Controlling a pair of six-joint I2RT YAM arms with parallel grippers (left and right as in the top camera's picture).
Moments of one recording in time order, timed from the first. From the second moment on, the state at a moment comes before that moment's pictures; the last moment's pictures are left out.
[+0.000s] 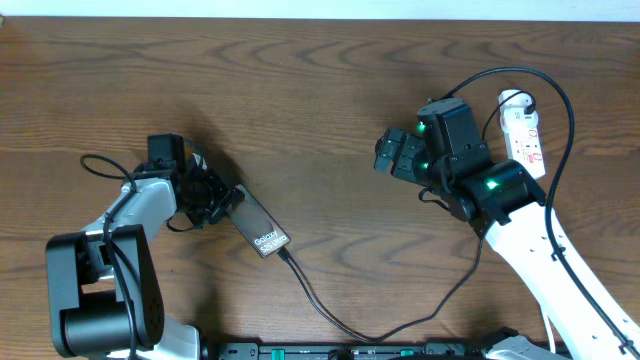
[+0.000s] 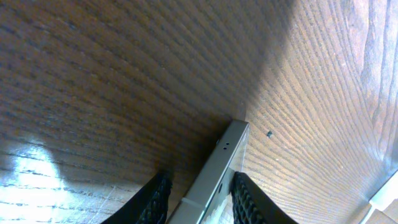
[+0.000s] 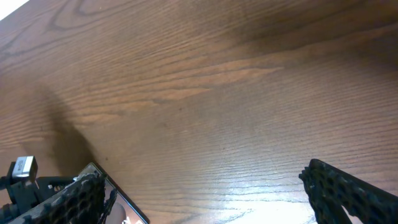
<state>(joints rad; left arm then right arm) 0.13 1.70 0.81 -0.48 0.49 -0.62 0.45 1.33 1.18 -0.75 0.04 0.73</state>
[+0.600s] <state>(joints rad) 0.13 1.70 0.82 -0.50 0.48 -0.62 0.45 1.33 1.18 -0.75 0.04 0.73</state>
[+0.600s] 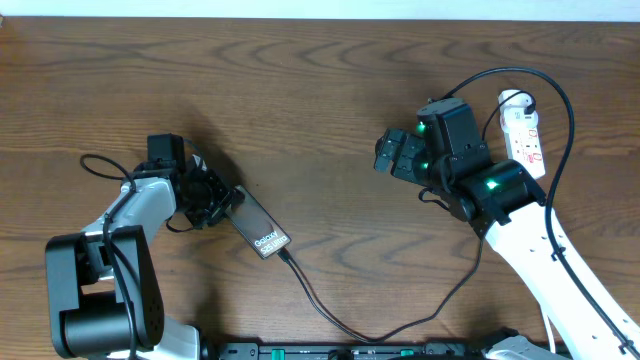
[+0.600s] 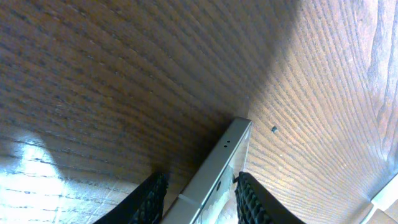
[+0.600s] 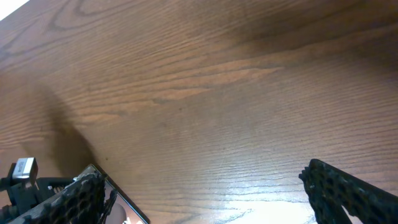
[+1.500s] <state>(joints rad) 0.13 1.69 0.82 -0.51 0.48 -0.62 0.45 1.33 1.18 -0.75 0.04 0.73</state>
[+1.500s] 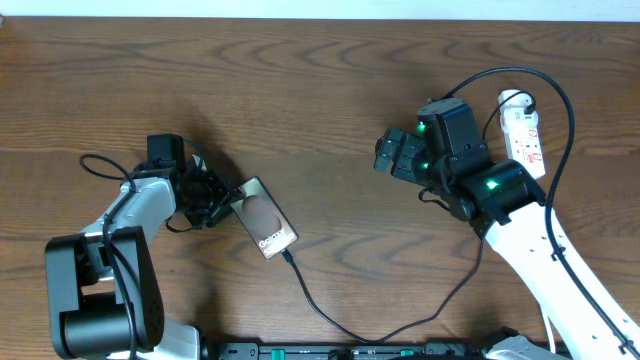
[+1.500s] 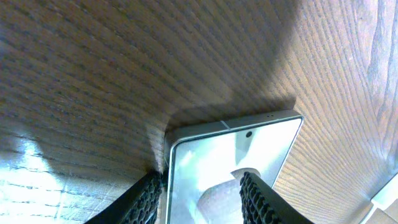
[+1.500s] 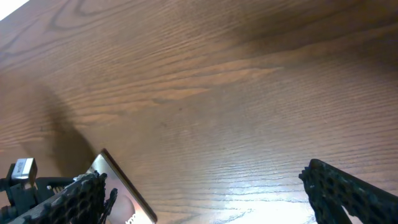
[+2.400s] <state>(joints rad) 0.16 1.70 1.02 -0.86 0.43 -0.41 0.45 1.33 1.18 -0.75 0.04 0.73</state>
